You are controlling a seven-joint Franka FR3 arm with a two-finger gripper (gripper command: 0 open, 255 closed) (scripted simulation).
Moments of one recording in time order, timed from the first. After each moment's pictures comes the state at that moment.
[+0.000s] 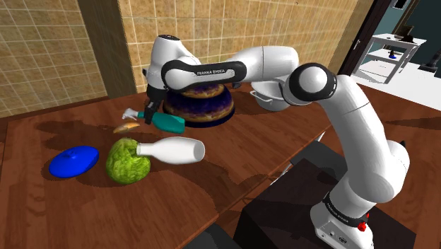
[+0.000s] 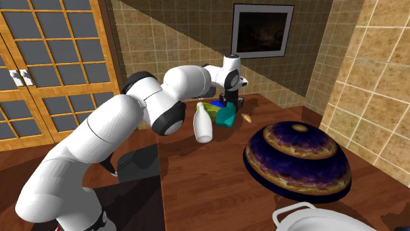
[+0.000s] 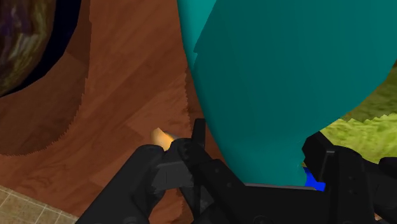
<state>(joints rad) 0.03 0.88 0.80 -1.12 -0.52 2.07 -0.12</state>
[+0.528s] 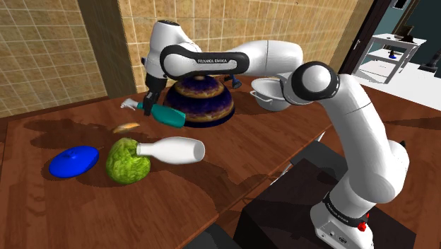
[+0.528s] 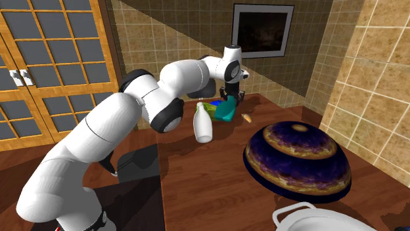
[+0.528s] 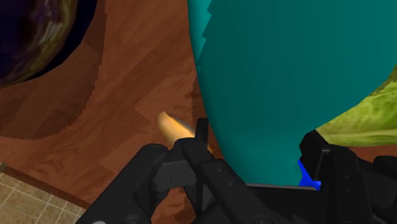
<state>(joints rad) 0.04 0.86 0.81 -1.04 -0.50 1.98 -0.14</state>
